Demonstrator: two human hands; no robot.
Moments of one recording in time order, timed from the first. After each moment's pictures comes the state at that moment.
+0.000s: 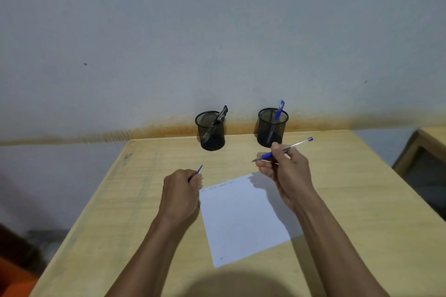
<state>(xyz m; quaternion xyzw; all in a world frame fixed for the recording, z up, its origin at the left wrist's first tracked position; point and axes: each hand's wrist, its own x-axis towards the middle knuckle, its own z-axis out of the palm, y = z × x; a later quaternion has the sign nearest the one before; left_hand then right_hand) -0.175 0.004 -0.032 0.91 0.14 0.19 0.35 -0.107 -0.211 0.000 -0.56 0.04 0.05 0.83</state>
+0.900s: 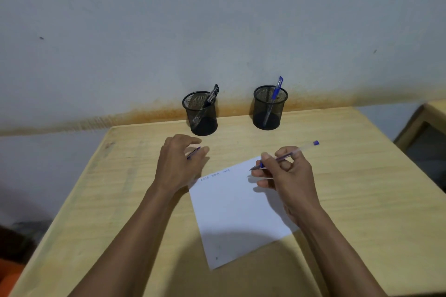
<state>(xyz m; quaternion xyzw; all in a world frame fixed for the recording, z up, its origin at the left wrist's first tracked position) -0.108 0.022 -0.051 0.91 0.06 0.23 0.33 -0.122 -0.218 -0.035 -0.64 0.05 0.03 0.77</state>
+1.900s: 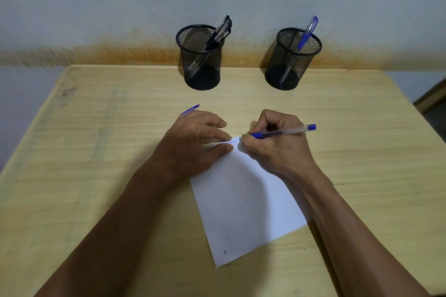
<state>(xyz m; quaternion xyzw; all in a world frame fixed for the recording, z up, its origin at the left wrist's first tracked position) -0.098 0.029 -0.094 0.92 -0.22 0.18 0.28 -0.066 -0.176 -0.086 -0.80 -0.08 0.04 0.60</state>
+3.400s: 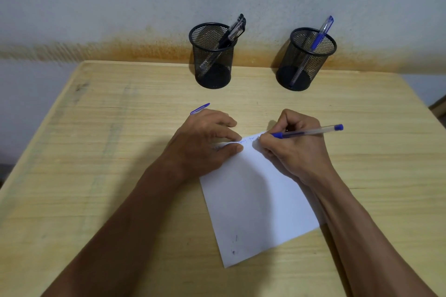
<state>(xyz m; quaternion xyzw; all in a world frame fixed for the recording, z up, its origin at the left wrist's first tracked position) -0.100 0.027 -0.095 0.91 -0.19 0.17 0.31 -0.071 -0.179 -0.078 -0.77 -0.07 0.01 0.63</state>
